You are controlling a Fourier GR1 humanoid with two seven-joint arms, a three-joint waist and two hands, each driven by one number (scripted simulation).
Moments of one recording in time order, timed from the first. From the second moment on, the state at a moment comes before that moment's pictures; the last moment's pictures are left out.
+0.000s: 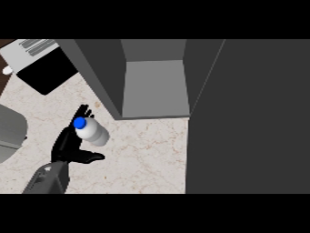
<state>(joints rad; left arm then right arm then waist) -0.35 0.14 0.22 -0.57 0.09 -0.36 -0.57 0.93 -0.27 0.43 -2.50 -0.03 0.20 -0.33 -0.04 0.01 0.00</state>
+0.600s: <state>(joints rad) -0.45 0.14 0.20 -0.36 -0.02 -0.23 -0.87 0.98 -0.31 0.46 -2.50 -0.02 0.19 -0.39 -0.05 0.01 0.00</state>
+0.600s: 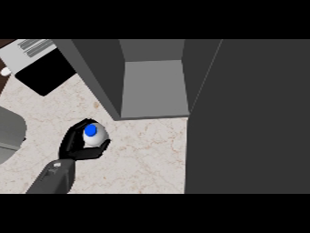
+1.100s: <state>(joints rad) -0.36 0.09 0.17 -0.44 -0.07 -0.08 -1.06 1.01 -0.33 0.47 -2.50 -0.02 0.15 -0.41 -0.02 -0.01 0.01</state>
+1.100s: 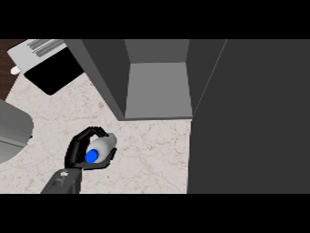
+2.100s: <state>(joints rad) -0.36 0.00 -0.21 -0.80 0.20 0.12 -0.67 1.05 -0.39 0.46 -2.50 -0.02 0.11 -0.46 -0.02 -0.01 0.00</state>
